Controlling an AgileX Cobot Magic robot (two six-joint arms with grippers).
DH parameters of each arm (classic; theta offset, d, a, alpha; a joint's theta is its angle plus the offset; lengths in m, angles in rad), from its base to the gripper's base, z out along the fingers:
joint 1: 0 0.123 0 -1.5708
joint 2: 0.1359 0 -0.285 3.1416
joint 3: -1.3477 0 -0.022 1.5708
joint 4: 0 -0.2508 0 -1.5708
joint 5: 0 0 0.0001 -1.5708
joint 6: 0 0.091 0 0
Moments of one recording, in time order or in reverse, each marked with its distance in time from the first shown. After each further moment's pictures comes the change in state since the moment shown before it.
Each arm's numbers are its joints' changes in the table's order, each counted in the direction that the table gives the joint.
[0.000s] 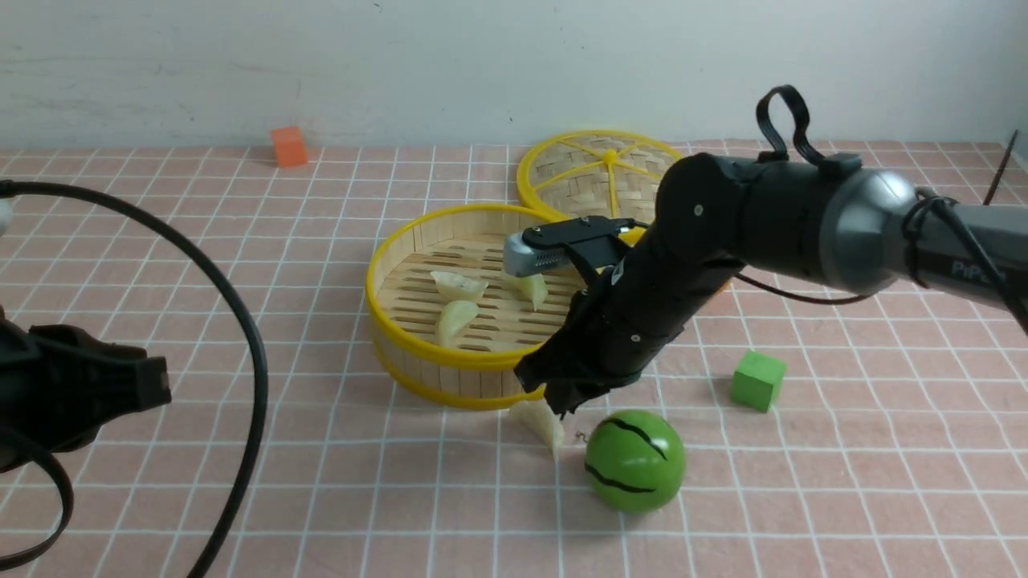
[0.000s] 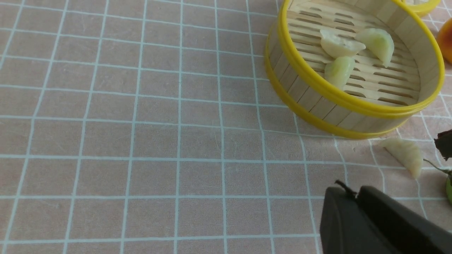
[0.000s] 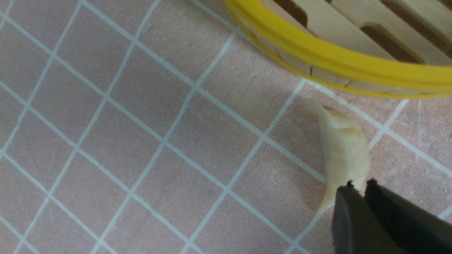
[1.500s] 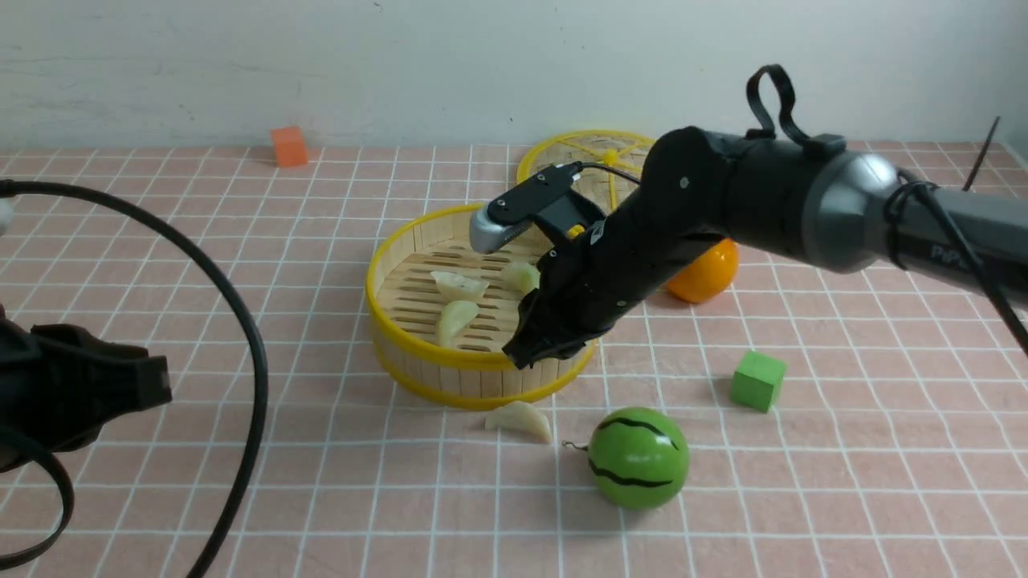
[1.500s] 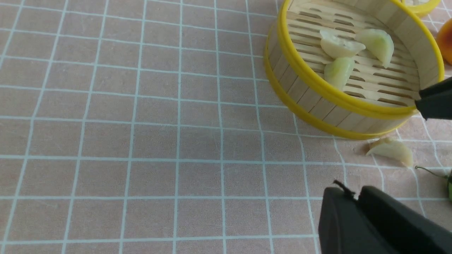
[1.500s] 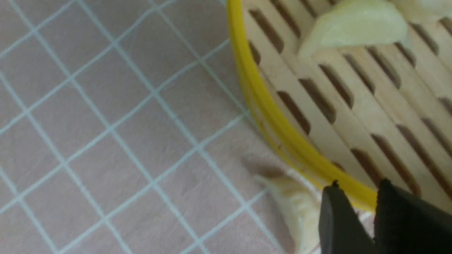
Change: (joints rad) right arm 0.002 0.012 0.102 -0.035 0.036 -0.343; left arm 0.000 0.000 0.000 0.005 0.003 0.000
